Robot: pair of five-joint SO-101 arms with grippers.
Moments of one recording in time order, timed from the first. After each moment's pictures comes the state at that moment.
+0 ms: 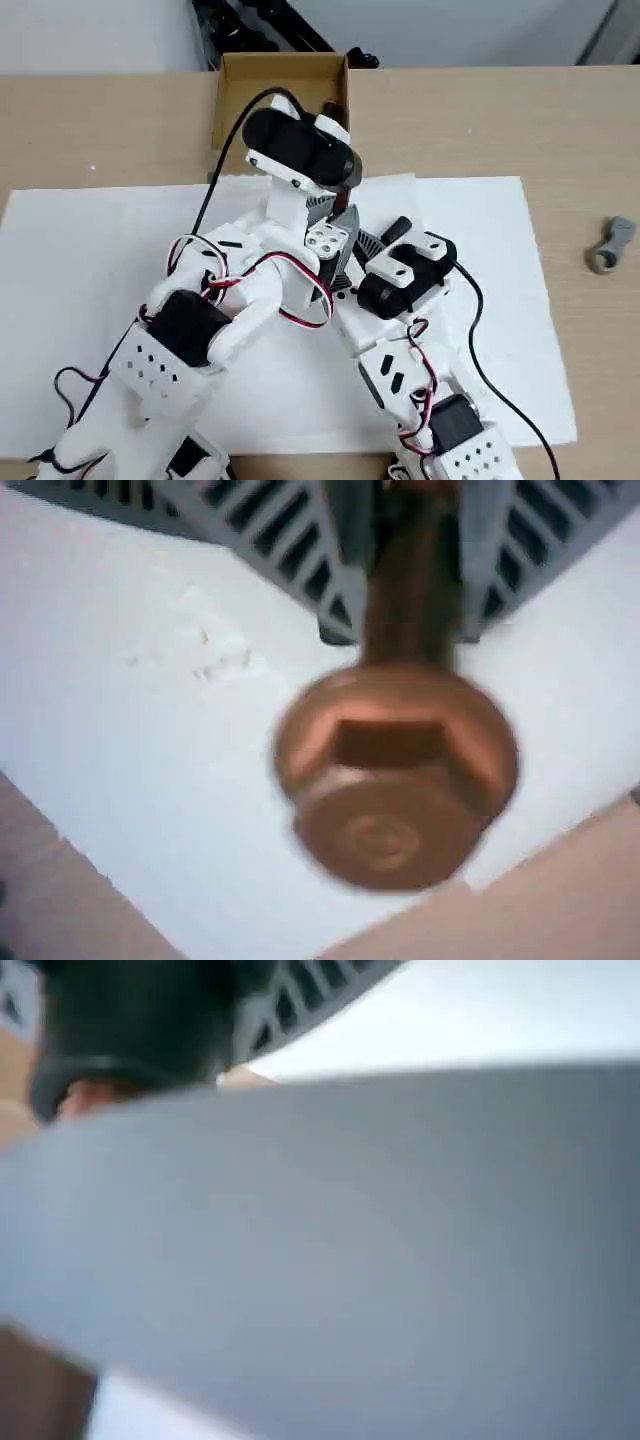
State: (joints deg) left arm 33.4 -39.4 25.6 58.9 11.4; right arm -31.8 -90.4 86.1 13.9 -8.1
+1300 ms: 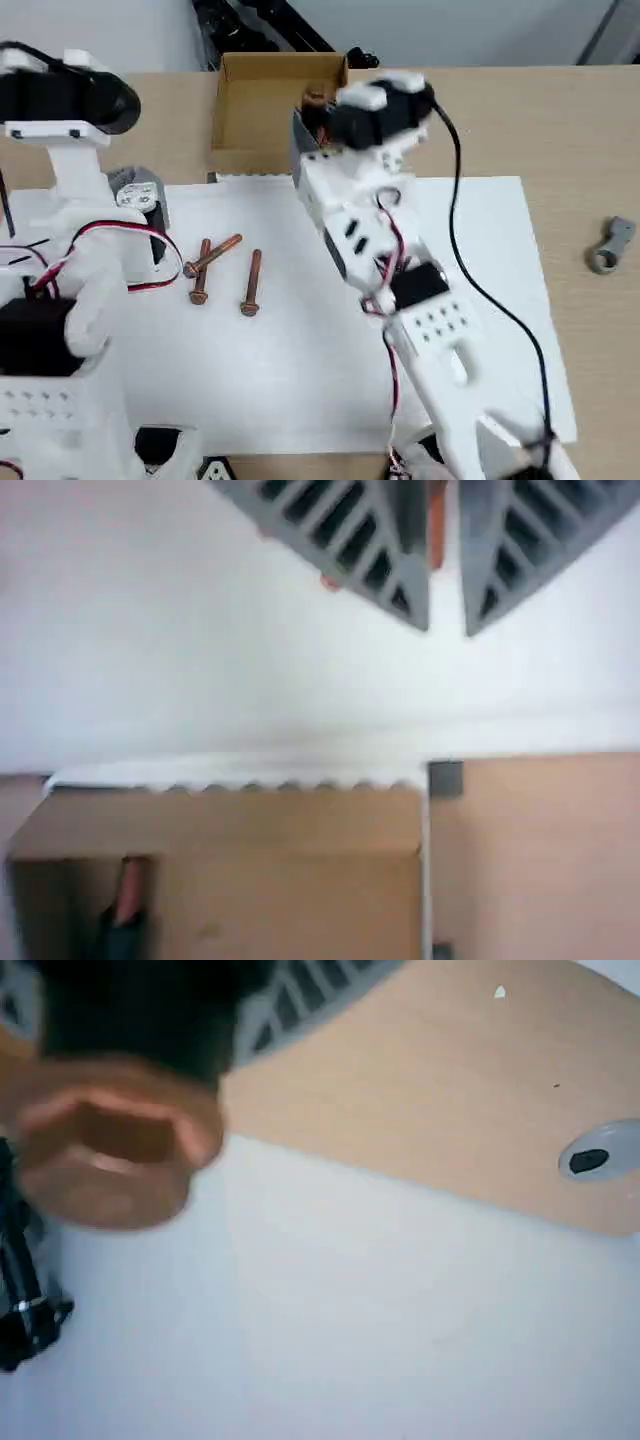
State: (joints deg) left arm -3.9 -39.4 2.1 86.5 5.8; right arm -27.5 -29.9 36.5 5.6 -12.3
